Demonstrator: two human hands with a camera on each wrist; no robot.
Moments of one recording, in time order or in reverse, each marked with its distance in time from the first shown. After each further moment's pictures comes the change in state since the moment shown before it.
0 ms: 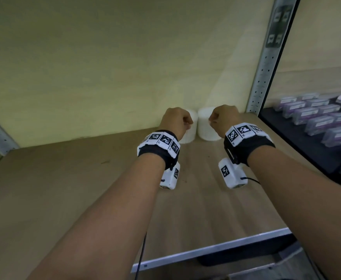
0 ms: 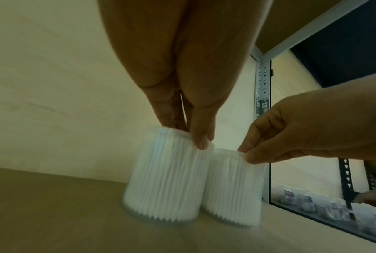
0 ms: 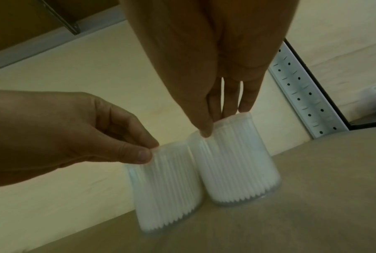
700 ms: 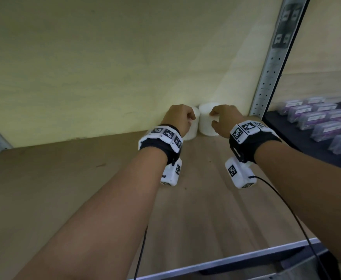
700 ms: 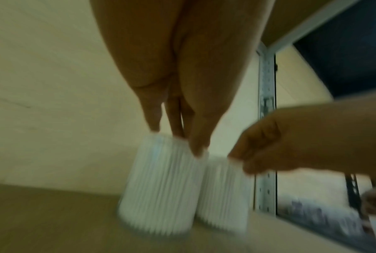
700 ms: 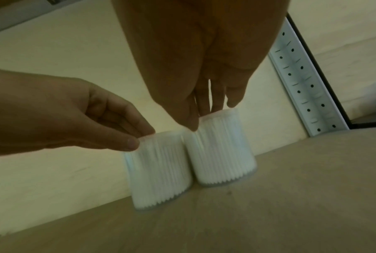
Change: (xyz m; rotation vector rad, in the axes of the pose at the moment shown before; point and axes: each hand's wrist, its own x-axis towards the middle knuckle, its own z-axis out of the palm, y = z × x) left_hand 0.025 -0.002 0.004 0.079 -0.039 0.037; right_hand 0.020 0.006 0.003 -0.040 -0.116 -0.052
